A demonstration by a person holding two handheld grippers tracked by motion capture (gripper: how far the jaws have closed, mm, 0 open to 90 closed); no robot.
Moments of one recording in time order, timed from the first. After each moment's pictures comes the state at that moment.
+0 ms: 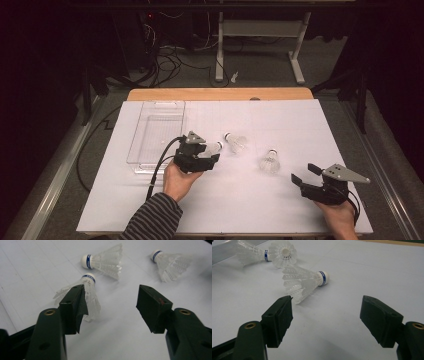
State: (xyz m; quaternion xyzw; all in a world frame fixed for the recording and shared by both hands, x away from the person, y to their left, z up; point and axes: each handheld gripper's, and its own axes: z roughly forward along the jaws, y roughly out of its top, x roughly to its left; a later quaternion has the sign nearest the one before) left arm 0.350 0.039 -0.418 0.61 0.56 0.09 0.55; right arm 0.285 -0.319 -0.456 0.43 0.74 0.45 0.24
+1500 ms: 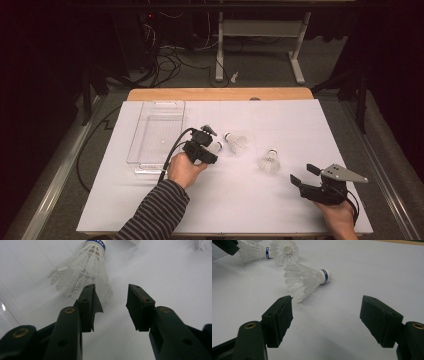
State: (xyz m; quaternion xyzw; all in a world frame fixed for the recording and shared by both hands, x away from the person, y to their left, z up) left arm 0.387 0.018 -0.430 0.68 0.62 0.07 0.38; right arm 0.285 -0.317 -0.457 0.43 0.75 0.44 0.24
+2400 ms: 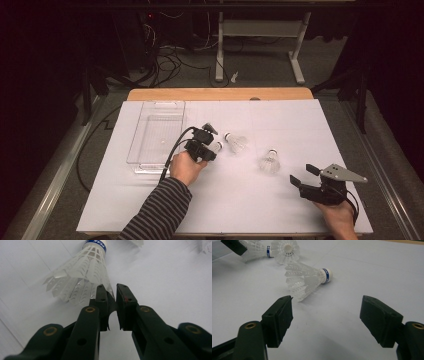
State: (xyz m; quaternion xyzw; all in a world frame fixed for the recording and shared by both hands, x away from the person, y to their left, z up) left arm 0.397 0.016 -0.437 0.68 0.63 0.05 0.38; right arm 0.285 -0.316 -0.457 0.43 0.75 0.44 0.24
